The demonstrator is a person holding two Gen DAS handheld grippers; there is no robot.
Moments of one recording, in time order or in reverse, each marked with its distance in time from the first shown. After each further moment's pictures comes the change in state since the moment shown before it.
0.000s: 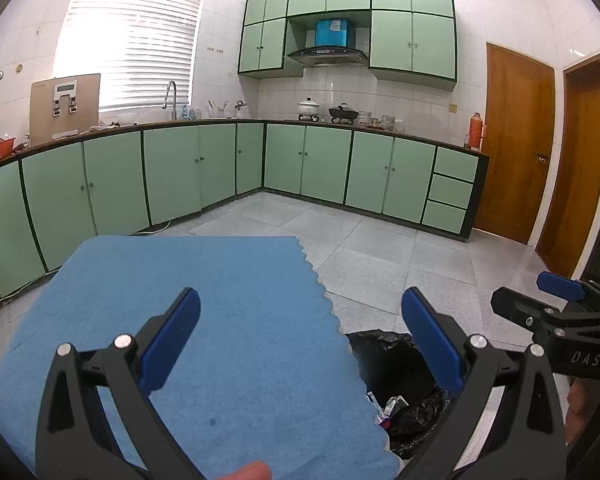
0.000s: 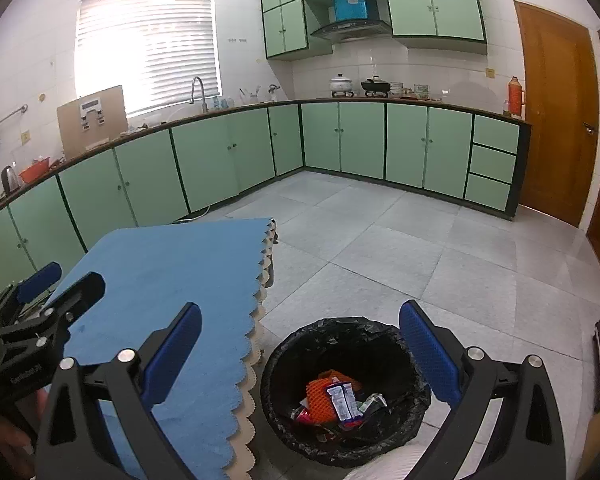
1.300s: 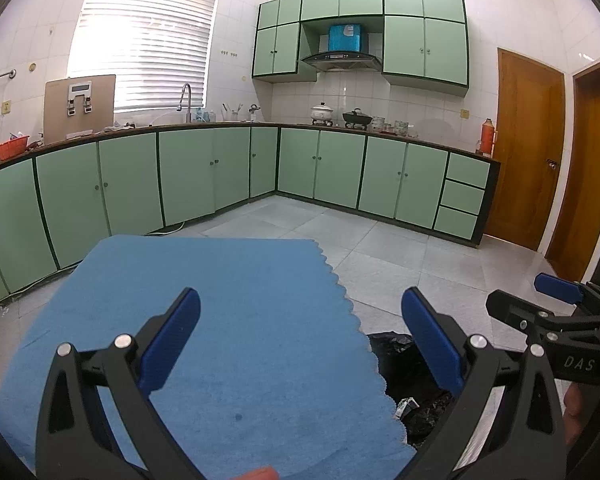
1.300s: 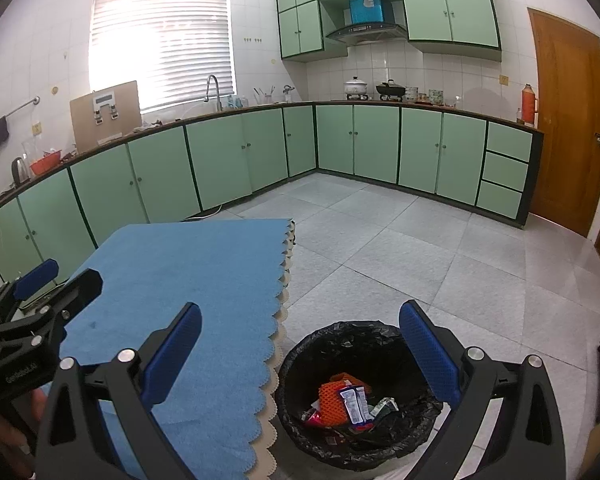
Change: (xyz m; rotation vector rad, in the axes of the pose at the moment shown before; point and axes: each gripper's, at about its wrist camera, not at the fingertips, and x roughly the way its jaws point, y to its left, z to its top) left arm -0.014 0.025 -0.002 -0.016 -0.018 0.040; right arm 0.004 0.023 0.000 -0.034 -0.005 0.033
